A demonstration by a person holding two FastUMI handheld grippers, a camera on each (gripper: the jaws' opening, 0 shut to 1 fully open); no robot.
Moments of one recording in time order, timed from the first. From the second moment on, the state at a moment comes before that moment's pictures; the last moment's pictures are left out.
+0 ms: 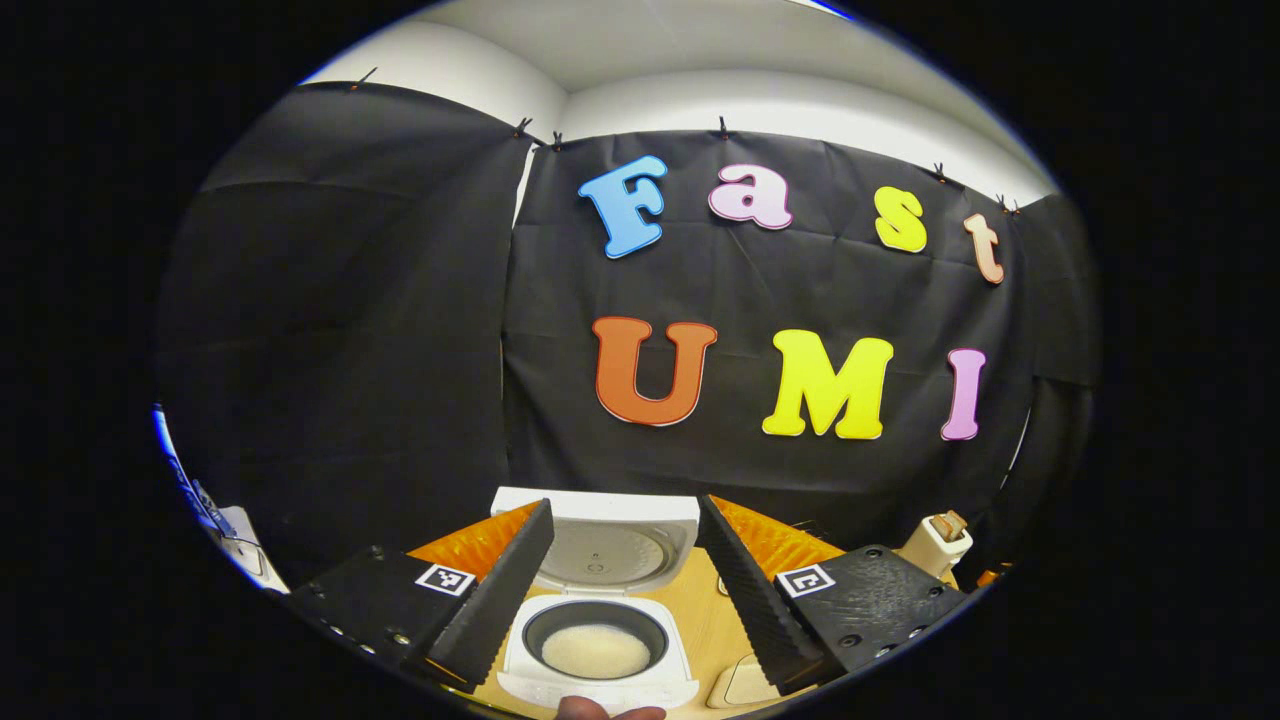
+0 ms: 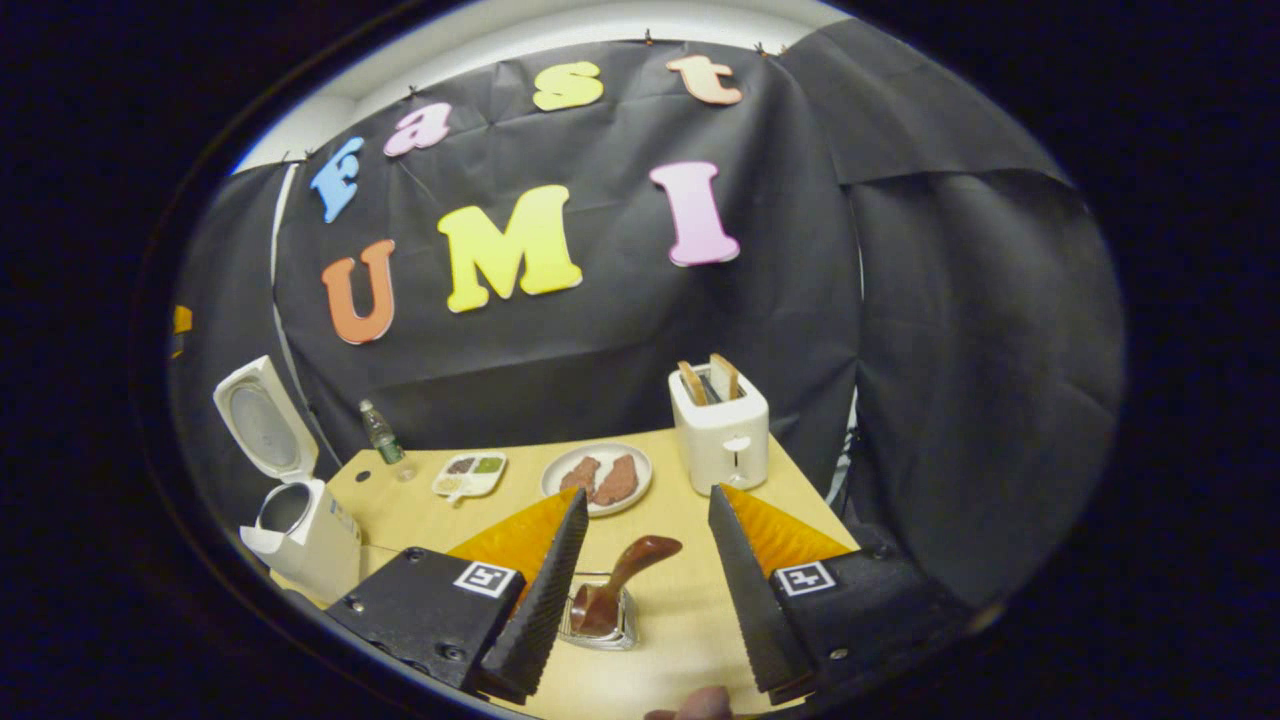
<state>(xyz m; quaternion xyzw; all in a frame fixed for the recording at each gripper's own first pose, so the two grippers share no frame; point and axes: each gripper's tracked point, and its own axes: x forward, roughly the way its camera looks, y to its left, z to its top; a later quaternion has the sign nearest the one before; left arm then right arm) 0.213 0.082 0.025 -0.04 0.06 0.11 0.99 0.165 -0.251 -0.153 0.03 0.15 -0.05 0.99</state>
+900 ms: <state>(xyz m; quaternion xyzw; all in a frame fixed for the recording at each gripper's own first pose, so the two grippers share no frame) 0.373 0.144 -0.079 -0.01 0.23 0.08 0.97 0.115 -0.256 -0.096 0.04 0.11 -0.09 0.99</state>
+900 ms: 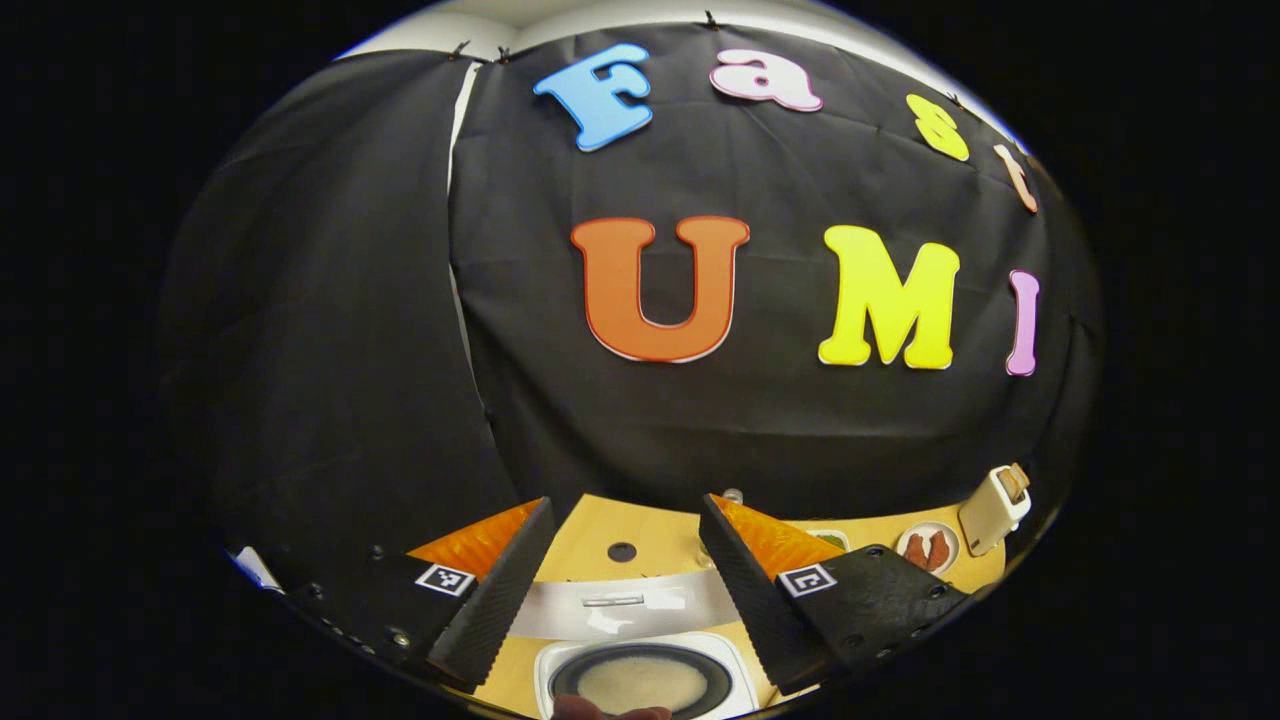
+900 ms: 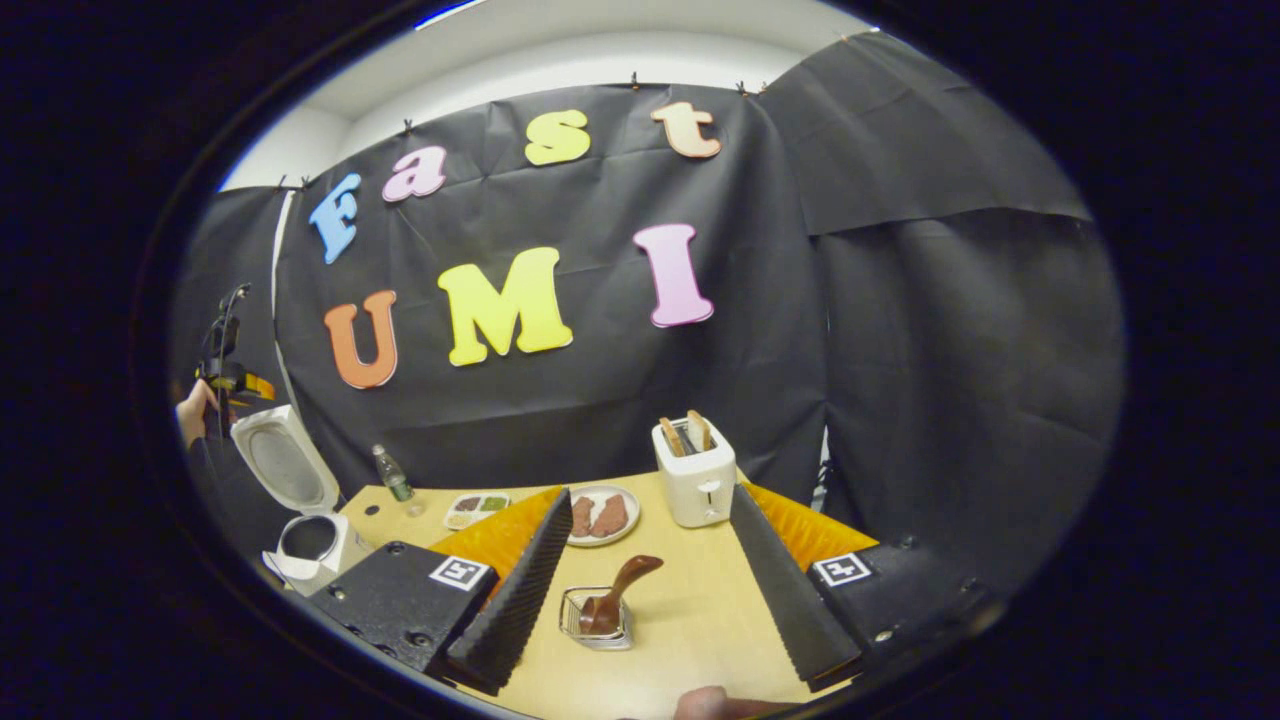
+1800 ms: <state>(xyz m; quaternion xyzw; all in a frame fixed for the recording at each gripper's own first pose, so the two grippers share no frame) 0.233 0.097 -0.154 -0.06 0.35 0.06 0.93 0.140 -0.148 -0.116 0.00 0.16 0.04 0.99</state>
